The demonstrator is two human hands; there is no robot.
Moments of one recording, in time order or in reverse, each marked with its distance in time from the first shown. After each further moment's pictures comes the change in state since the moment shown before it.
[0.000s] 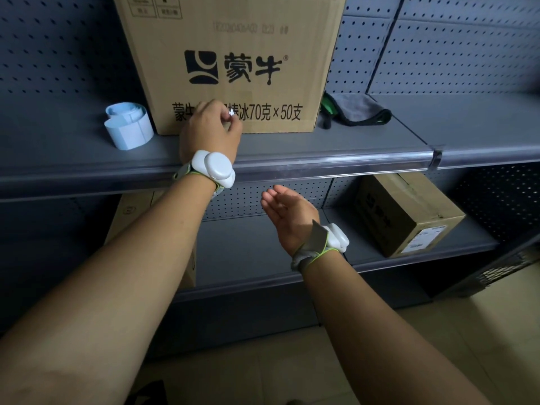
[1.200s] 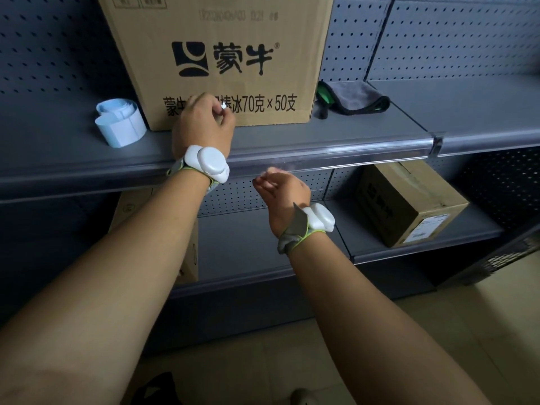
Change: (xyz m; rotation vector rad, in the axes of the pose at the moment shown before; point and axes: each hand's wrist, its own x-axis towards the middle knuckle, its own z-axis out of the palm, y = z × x) left_hand 0.000 0.002 -0.001 0.027 -0.006 -0.018; right_hand -0.005 -0.009 0.031 0.105 0.061 -0.077
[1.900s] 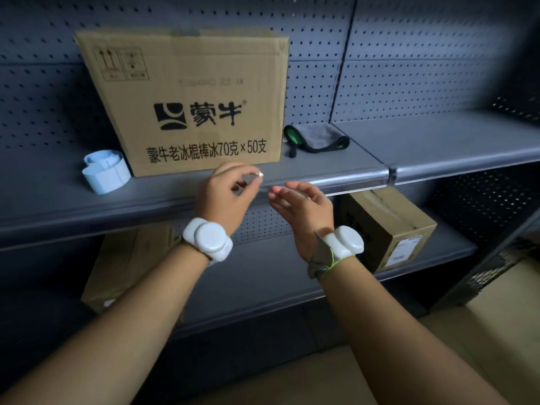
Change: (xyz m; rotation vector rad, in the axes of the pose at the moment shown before) left_hand -0.062 0.052 0.003 -0.451 -0.128 0.325; right_hand -0.026 -0.080 -0.024 -0.206 -0.155 -0.261
